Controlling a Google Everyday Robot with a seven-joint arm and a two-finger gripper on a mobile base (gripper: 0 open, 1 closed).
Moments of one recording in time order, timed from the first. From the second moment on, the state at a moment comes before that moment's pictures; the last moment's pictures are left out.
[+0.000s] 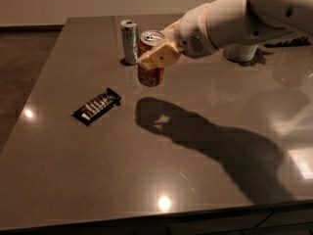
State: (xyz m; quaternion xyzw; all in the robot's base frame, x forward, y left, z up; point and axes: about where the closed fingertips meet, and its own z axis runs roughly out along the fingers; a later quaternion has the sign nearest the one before) arm 0.567 0.001 0.981 -0.51 0.70 0.21 0.45
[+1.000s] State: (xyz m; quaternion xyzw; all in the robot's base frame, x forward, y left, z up) arm 0.662 0.001 0.958 -0.46 0.74 0.20 0.45
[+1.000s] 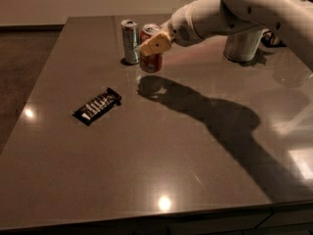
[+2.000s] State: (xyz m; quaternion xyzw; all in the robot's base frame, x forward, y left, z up) arm 0.706 0.014 0.925 -0.47 0.76 0.18 0.42
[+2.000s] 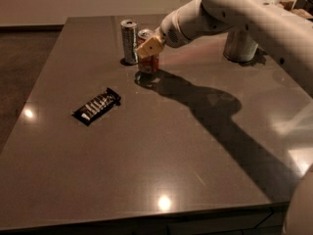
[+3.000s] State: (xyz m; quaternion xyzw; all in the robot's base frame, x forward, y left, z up) arm 0.723 0.021 0.903 -0.46 0.77 0.18 0.41
